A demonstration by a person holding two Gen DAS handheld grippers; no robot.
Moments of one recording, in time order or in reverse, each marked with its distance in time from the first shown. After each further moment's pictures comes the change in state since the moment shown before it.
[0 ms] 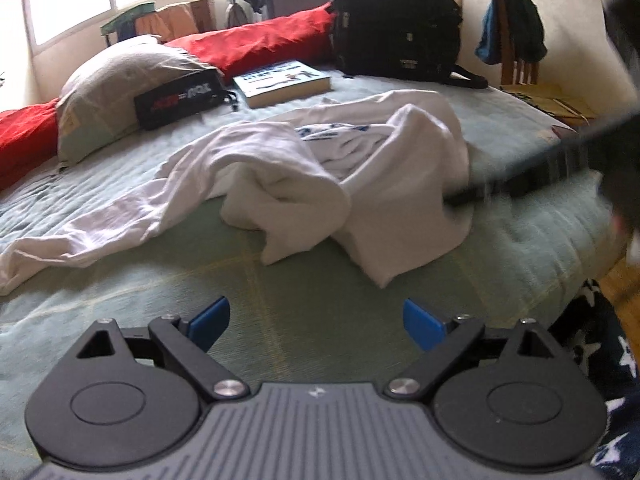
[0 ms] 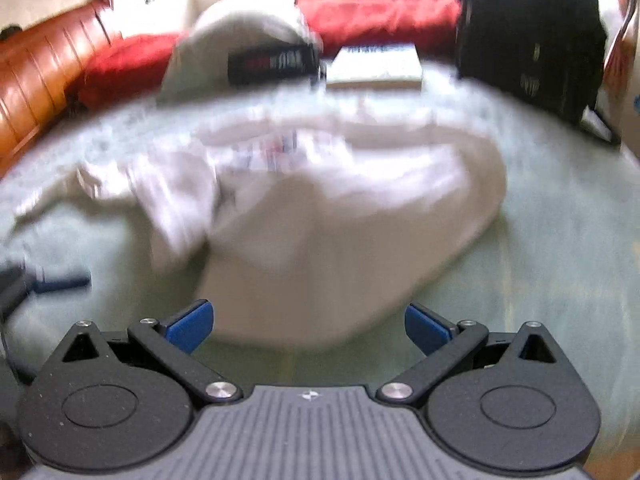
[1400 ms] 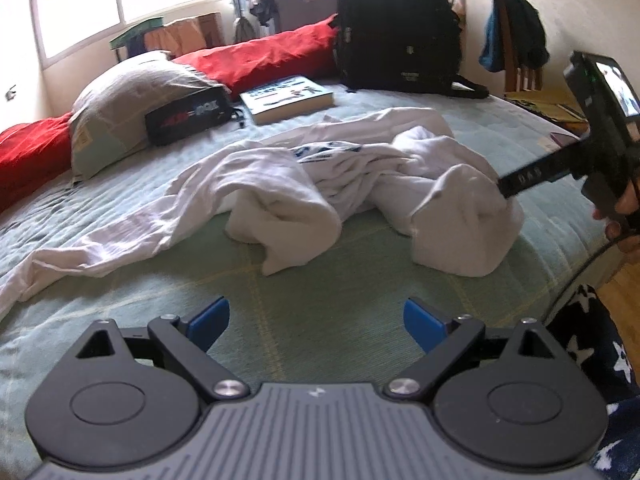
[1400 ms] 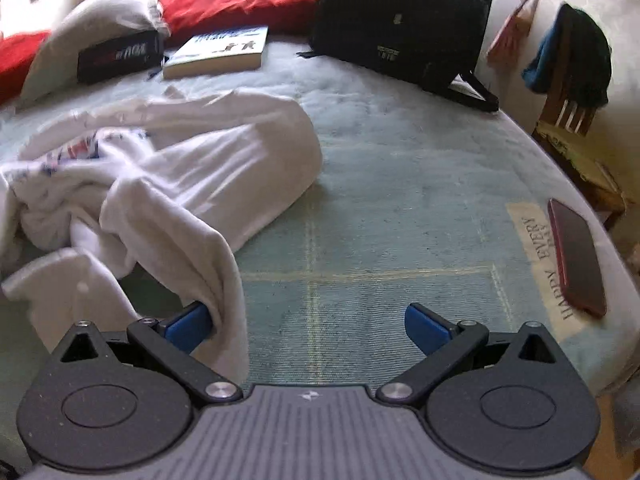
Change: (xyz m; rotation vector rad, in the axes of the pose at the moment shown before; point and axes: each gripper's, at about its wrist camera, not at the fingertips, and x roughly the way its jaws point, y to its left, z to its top) left arm -0.020 -0.024 0.009 0.030 -0.030 0.022; right arm 0.019 -0.100 -0.022 0.142 0.082 -0.288
